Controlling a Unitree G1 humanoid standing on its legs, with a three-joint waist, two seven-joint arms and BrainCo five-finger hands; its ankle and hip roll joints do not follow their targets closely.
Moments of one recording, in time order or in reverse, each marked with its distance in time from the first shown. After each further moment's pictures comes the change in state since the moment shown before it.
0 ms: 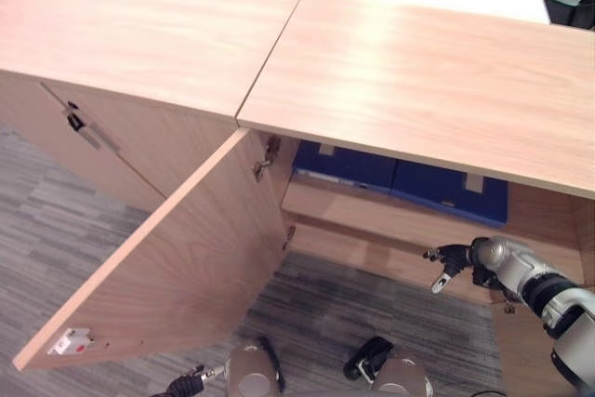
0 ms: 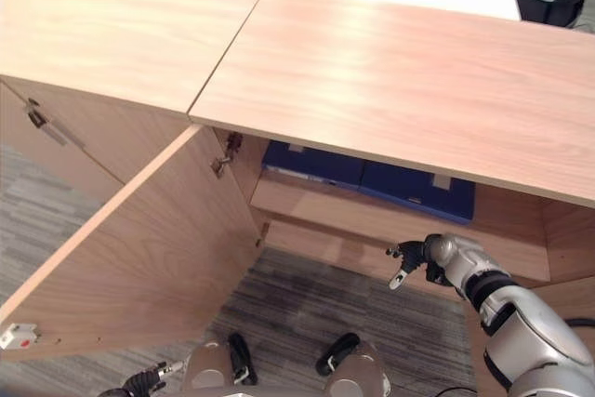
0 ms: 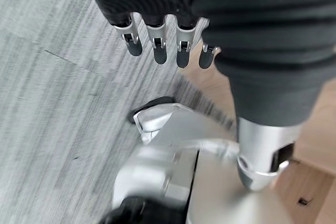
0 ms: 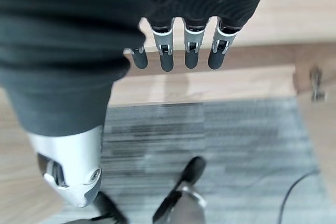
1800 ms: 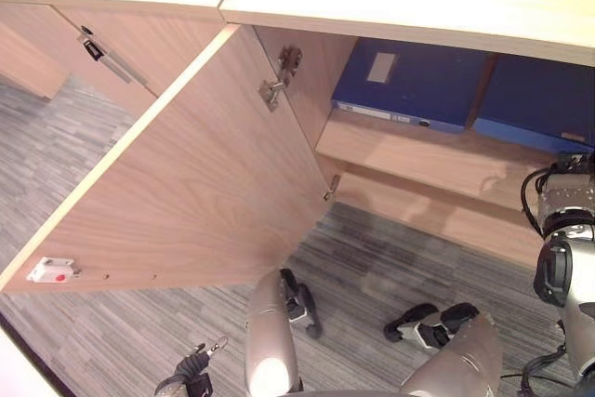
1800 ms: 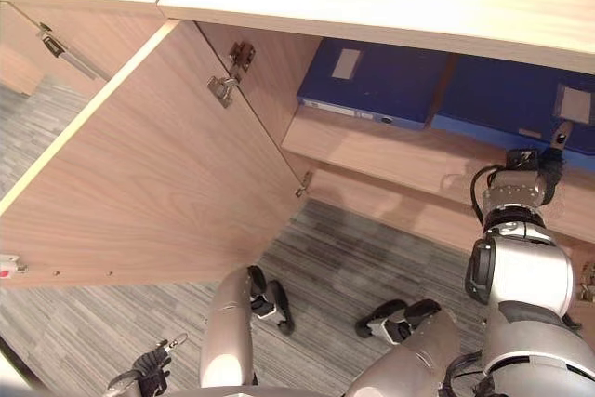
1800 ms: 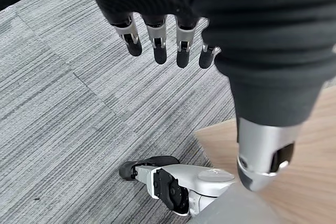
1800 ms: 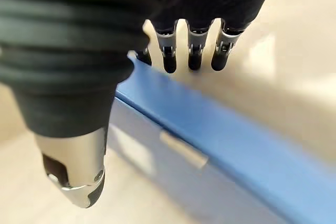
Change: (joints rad) left arm 0.050 0.015 -0.095 -0.302 -0.365 0.022 0.231; right arm -0.497 -0.011 -0.862 0.521 1.393 -0.180 -0.810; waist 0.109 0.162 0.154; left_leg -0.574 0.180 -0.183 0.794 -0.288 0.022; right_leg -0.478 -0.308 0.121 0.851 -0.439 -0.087
